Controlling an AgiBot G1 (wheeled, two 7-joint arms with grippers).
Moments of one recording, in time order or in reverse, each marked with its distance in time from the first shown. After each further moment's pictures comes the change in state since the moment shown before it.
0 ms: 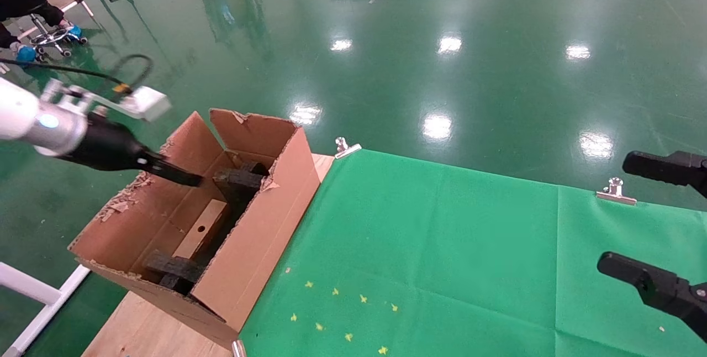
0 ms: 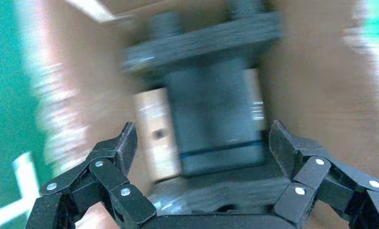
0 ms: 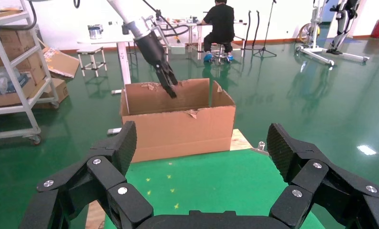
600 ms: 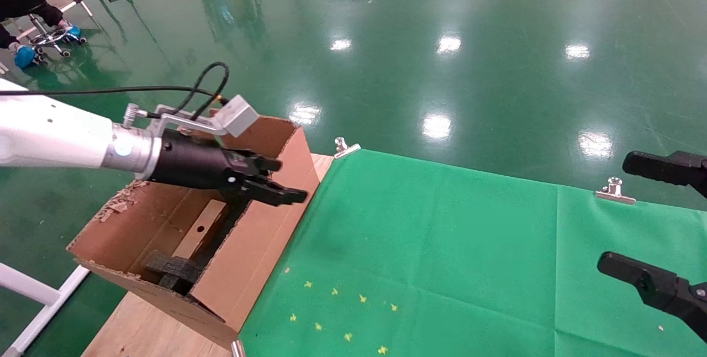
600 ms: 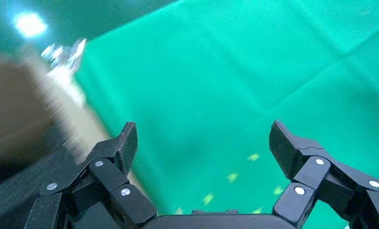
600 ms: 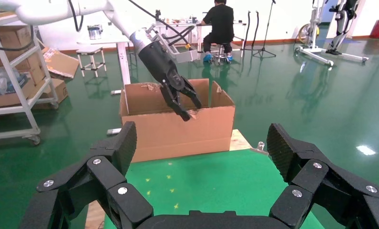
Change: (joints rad) left arm 0.283 -0.021 -0.309 -0.295 -0.261 0.077 0.156; right arm 0.000 0.000 0.000 0.000 0.000 0.000 0.000
